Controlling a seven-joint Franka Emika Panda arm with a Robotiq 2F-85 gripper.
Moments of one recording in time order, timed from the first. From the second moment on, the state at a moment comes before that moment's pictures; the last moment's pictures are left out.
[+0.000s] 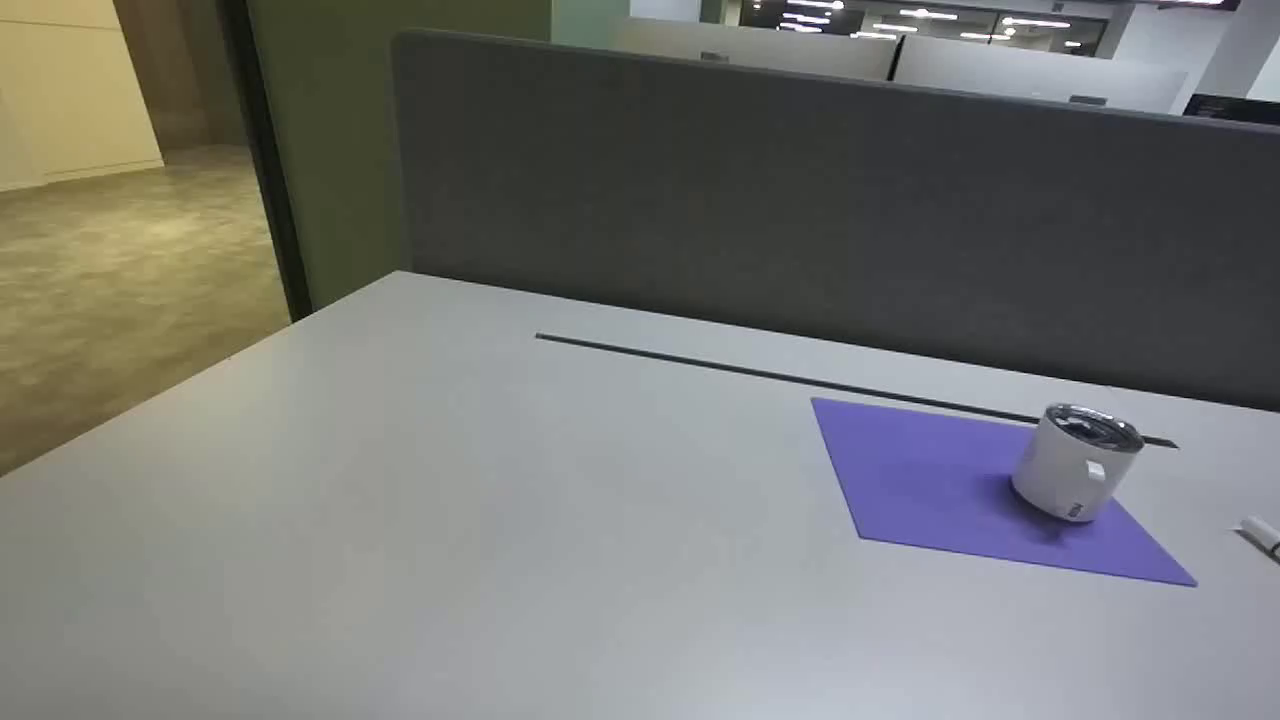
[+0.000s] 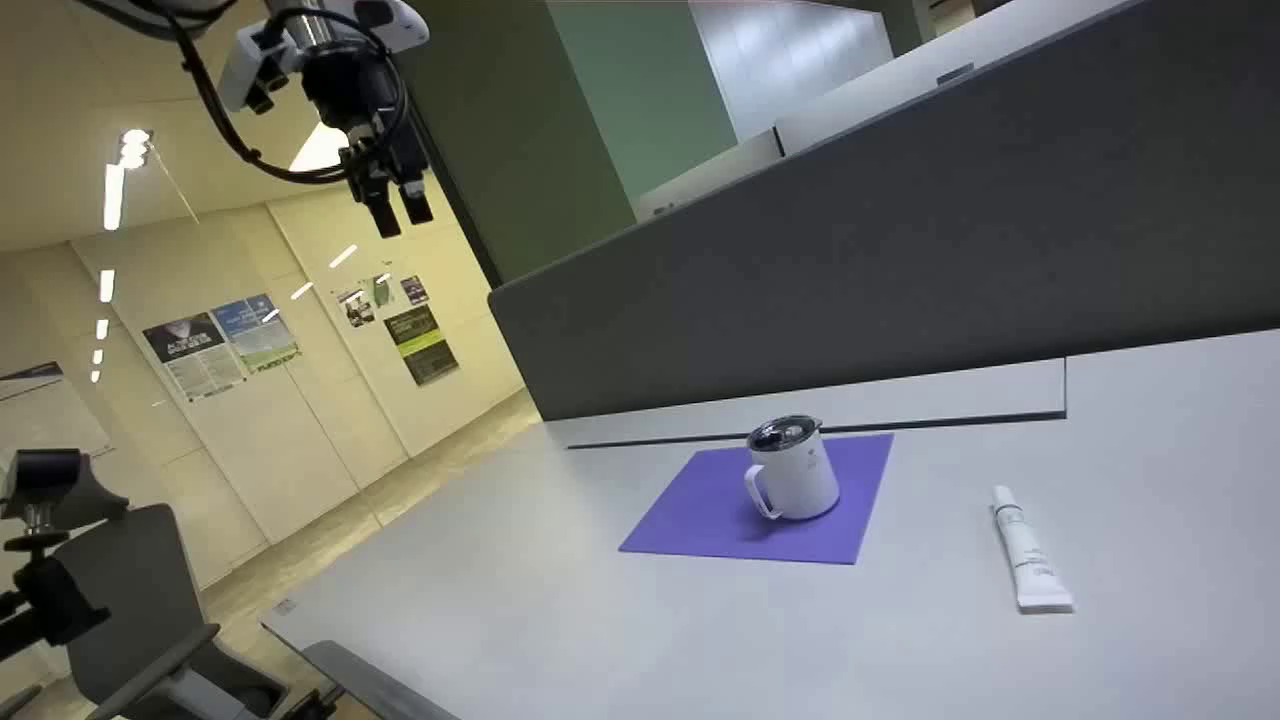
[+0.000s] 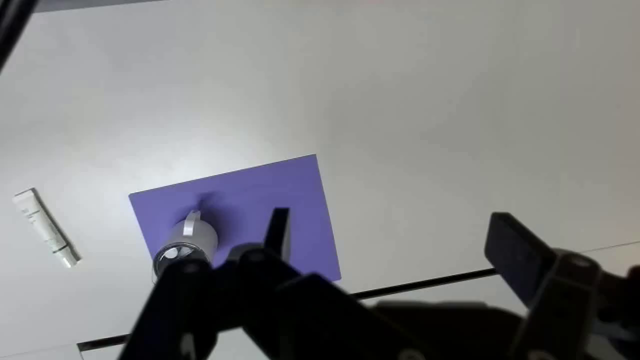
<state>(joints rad) 0.04 -0.32 0.08 -2.09 0.18 1.78 0.22</state>
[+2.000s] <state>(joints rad) -0.01 0.34 -0.04 -1.87 -0.32 2.21 -0.02</state>
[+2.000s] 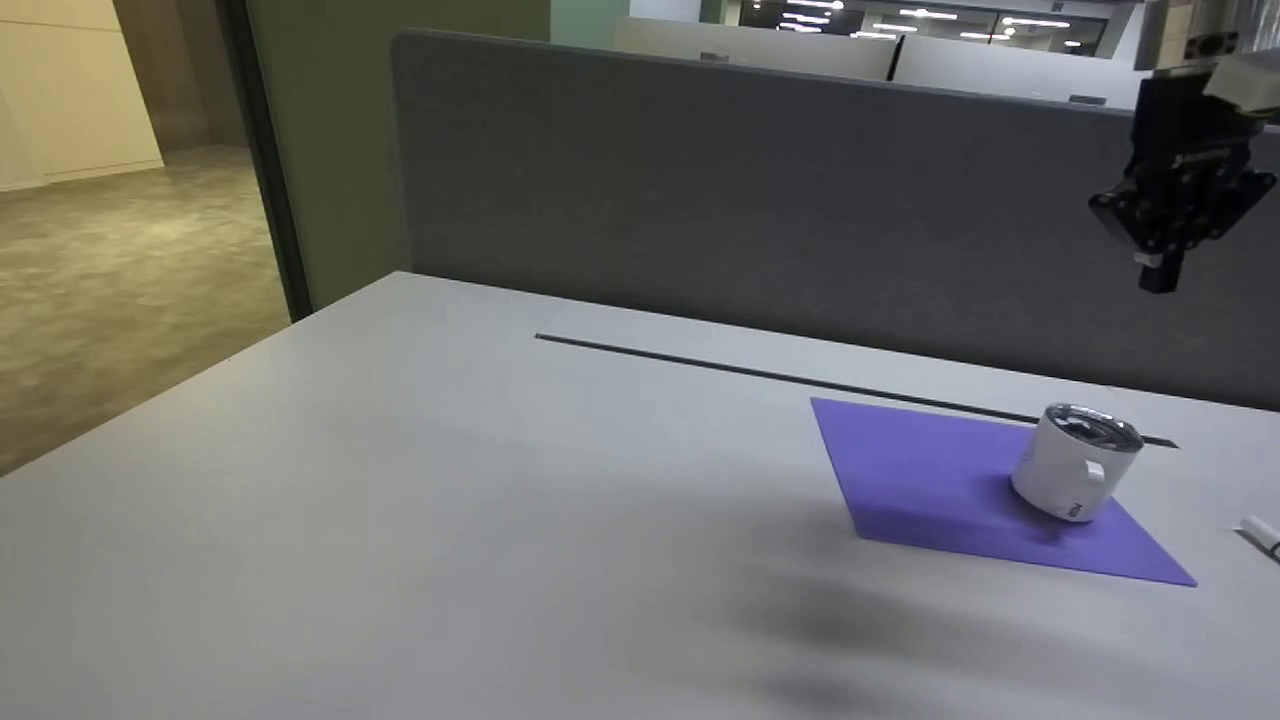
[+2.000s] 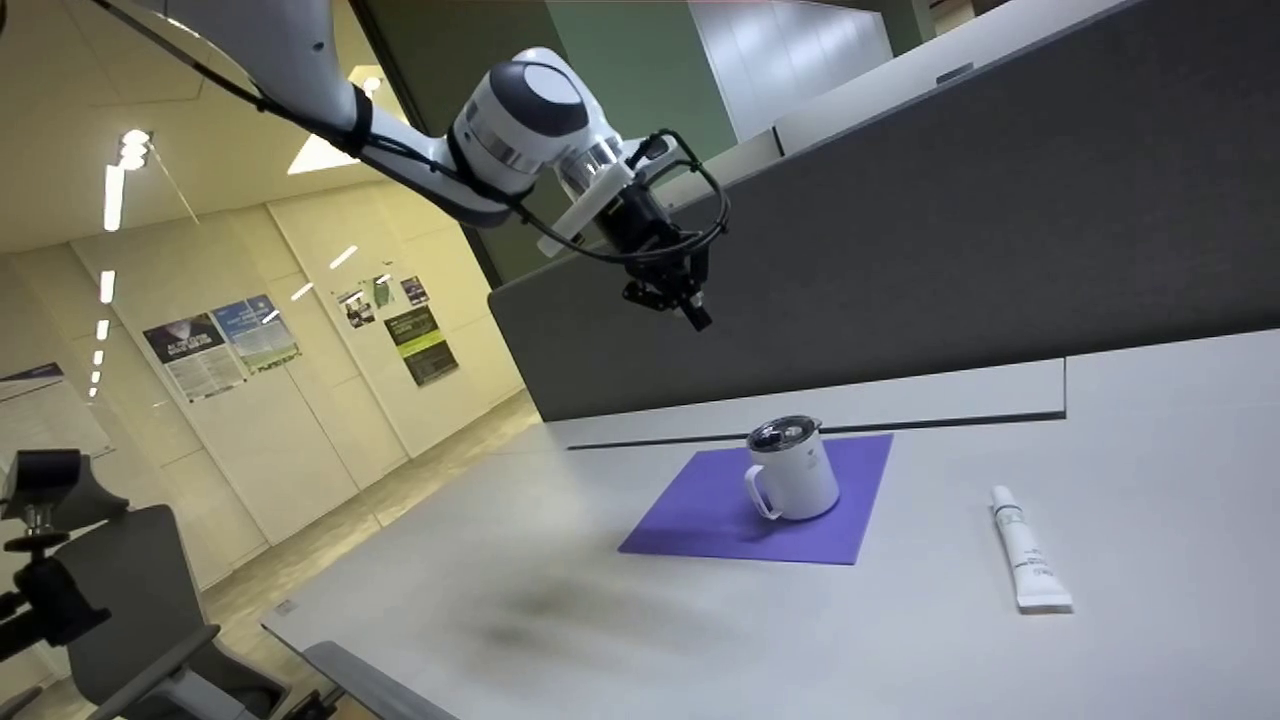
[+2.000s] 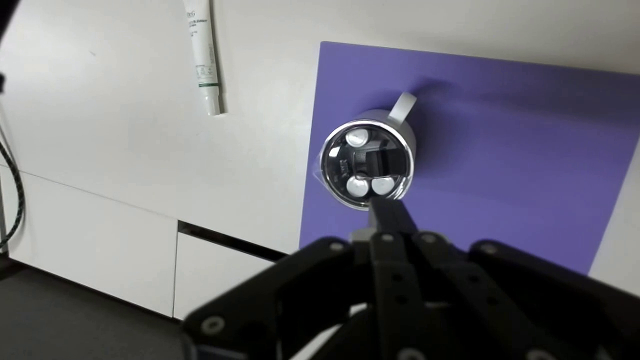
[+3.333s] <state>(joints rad) -0.02 0.42 -0.05 -1.88 -0.29 2.36 -0.02</state>
